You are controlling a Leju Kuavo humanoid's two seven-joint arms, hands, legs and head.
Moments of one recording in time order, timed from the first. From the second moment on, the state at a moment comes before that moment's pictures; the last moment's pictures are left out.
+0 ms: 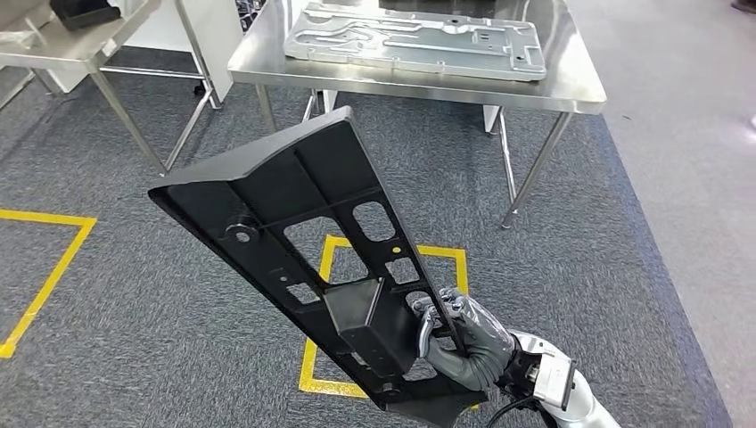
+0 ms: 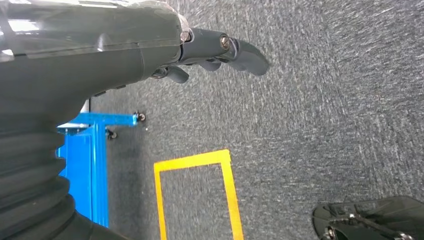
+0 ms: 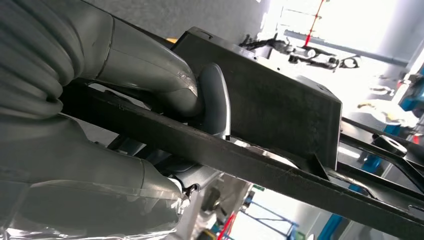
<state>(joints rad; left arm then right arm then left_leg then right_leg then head) -0.09 -0.21 1.01 -0.20 -1.38 0.25 0.03 -0.08 -0.29 0.39 -1.84 -0.03 0.40 -0.55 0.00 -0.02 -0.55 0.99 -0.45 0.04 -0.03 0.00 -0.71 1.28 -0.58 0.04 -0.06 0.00</state>
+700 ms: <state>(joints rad) -0.09 -0.21 1.01 -0.20 -1.38 0.26 0.01 -0.07 -0.29 0.40 -1.84 -0.02 0.38 -0.56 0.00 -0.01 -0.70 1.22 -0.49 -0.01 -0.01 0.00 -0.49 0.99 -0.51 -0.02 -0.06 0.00</state>
